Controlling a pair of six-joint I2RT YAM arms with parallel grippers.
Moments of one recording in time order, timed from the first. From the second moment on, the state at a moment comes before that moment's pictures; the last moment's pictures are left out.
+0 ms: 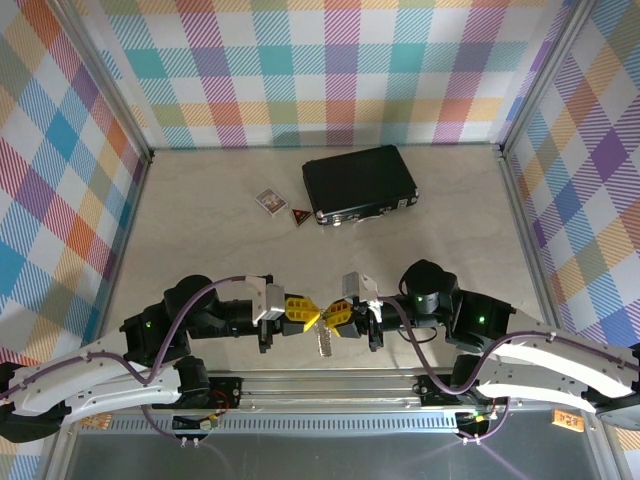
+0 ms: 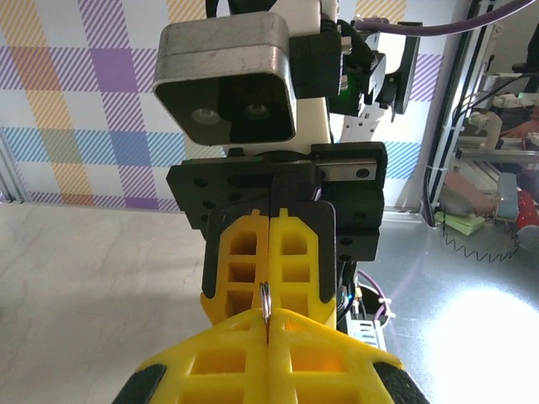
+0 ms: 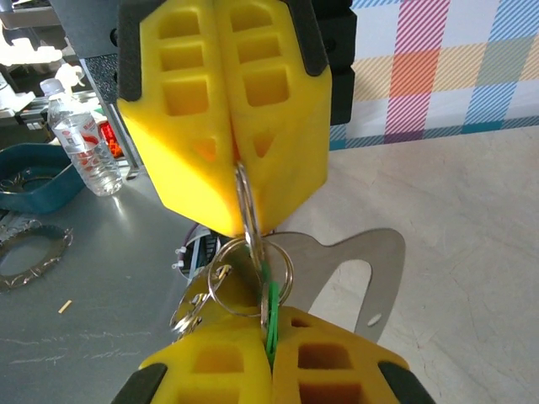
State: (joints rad) left arm -1.18 0.66 0.81 -0.21 0.27 0.03; right arm 1.19 0.82 0.85 -0.29 -0.38 -0.01
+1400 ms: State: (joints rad) left arm -1.18 0.74 0.81 -0.31 0.24 0.07; right arm 1.19 0.76 0.85 -0.36 -0.32 -0.03
